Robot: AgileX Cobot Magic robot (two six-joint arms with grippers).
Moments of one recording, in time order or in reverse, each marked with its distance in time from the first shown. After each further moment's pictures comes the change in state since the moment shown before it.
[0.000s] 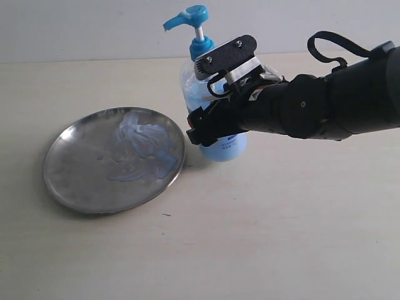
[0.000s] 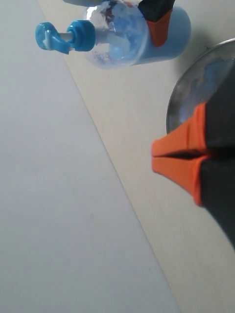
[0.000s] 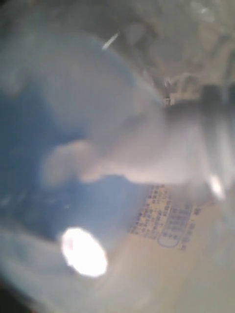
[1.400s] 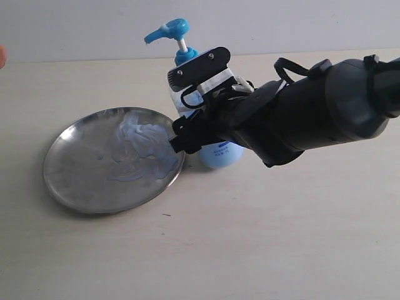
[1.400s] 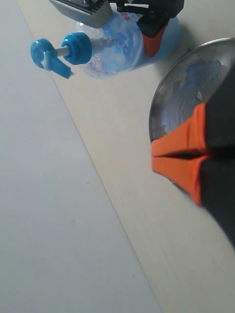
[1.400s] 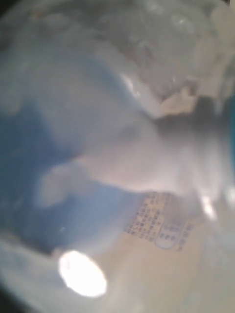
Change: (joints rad) left arm 0.000 0.049 0.000 0.000 0.020 0.000; right arm 0.148 0.081 -0.087 0.824 -0.179 -0.706
